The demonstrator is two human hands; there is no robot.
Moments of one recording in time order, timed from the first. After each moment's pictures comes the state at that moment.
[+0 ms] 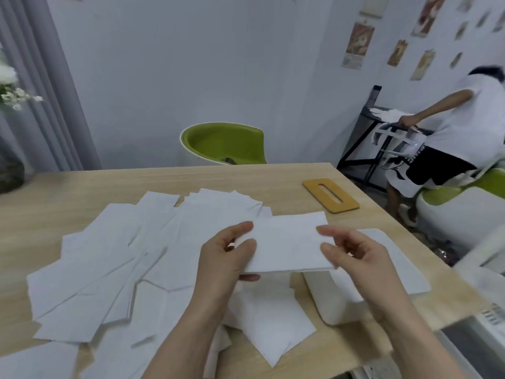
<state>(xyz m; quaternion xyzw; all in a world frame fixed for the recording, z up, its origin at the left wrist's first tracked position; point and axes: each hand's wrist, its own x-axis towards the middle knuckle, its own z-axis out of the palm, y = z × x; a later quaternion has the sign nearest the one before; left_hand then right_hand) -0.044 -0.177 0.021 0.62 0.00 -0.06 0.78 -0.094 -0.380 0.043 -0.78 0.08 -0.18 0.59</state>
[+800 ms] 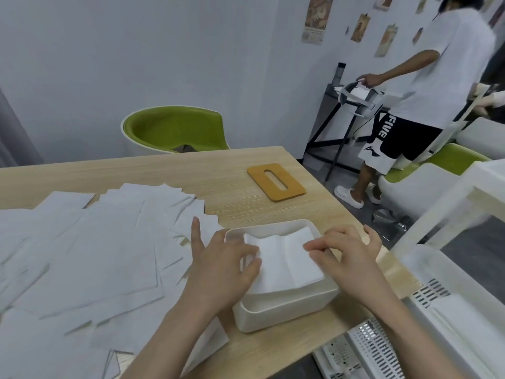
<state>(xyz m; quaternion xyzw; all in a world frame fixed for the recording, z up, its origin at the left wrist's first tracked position) -0.032 -0.317 0.003 0.93 -0.26 0.00 0.24 -0.099 -0.532 0.017 -0.95 0.09 -0.18 0.22</state>
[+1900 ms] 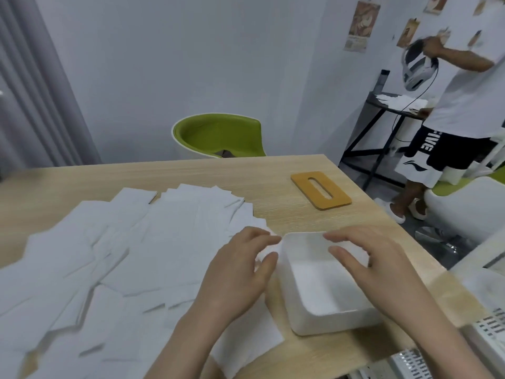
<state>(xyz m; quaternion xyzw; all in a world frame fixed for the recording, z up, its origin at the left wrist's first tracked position) -0.040 -0.250 0.017 0.88 -0.25 0.03 0.40 -0.096 -0.461 0.054 -0.96 0.00 -0.18 0.24</state>
